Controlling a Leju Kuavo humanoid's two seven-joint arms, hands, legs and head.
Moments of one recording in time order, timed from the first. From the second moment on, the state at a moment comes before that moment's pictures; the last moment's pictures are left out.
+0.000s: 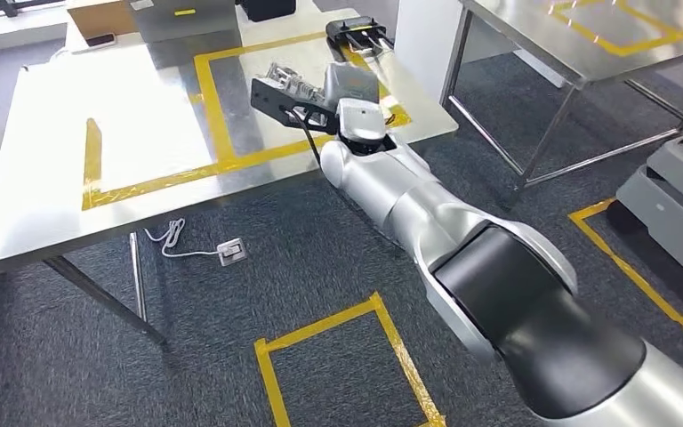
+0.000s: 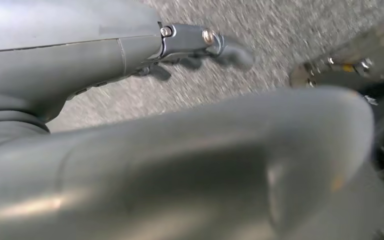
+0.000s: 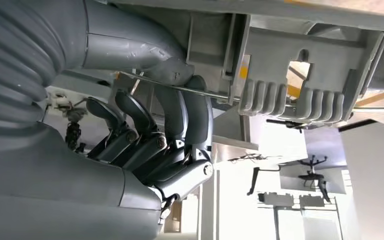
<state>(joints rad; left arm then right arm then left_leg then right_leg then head) -0.11 -0.17 0.93 -0.20 -1.17 -0.35 -0.14 -1.26 0.21 0.71 -0.23 1.04 -0.19 0.18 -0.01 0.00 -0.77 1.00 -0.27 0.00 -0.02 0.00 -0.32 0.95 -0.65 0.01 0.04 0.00</state>
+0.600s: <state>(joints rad) -0.10 -0.17 0.93 -0.20 -1.17 -0.35 -0.16 -1.24 0.19 0.71 -0.22 1.06 -0.19 0.19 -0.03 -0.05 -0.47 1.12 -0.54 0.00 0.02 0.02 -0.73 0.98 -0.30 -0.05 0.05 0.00</state>
